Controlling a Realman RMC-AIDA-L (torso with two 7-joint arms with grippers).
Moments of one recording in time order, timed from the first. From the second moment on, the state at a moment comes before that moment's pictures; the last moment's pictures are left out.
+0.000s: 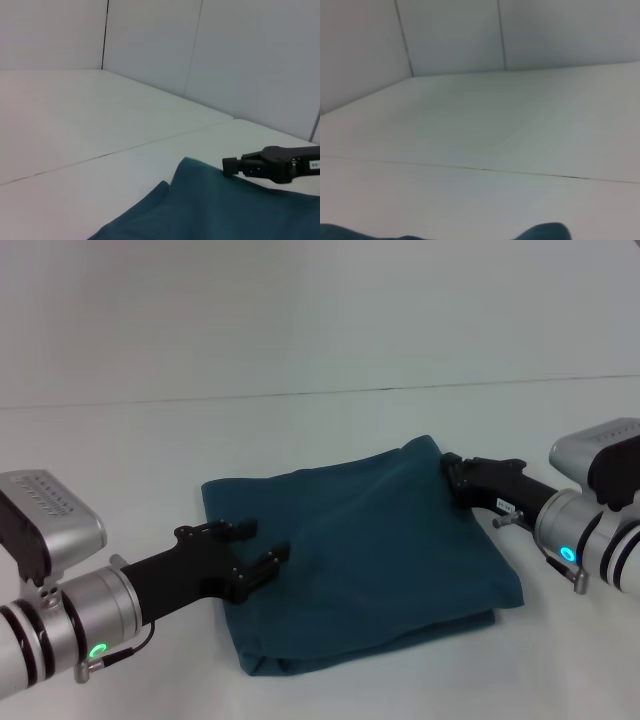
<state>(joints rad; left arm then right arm) -0.30 -2.17 -1.76 -0.81 -1.70 0.92 -1.35 0.70 2.10 -0.39 -0.09 -1.61 -0.80 0.82</state>
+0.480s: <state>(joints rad) -0.27 -2.17 -1.77 -0.87 -1.71 0.95 -1.34 0.61 2.09 -0.46 -0.12 -1.64 -1.12 0.81</state>
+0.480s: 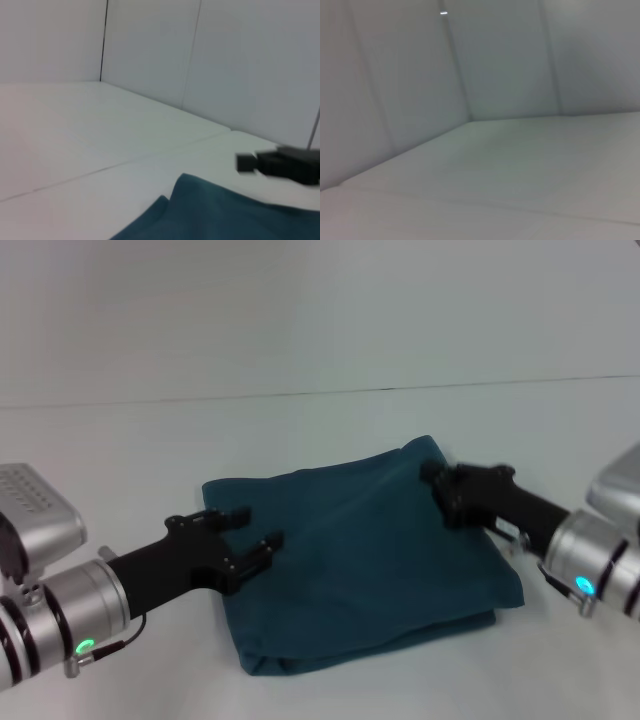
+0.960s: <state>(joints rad) -0.24 -2.17 -1.77 -0.89 -1.72 0.95 -1.33 0.47 2.10 -0.54 -0.08 -1.66 -1.13 0.73</state>
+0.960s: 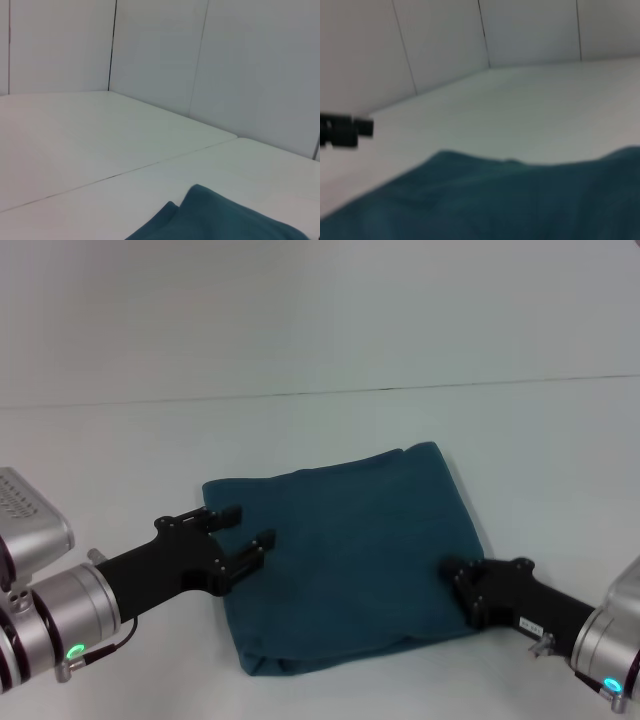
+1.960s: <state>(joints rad) -0.24 -2.17 -1.79 -0.91 -1.72 0.99 -1.33 0.54 2.10 -0.58 0.00 -1.69 -1.26 0.64</state>
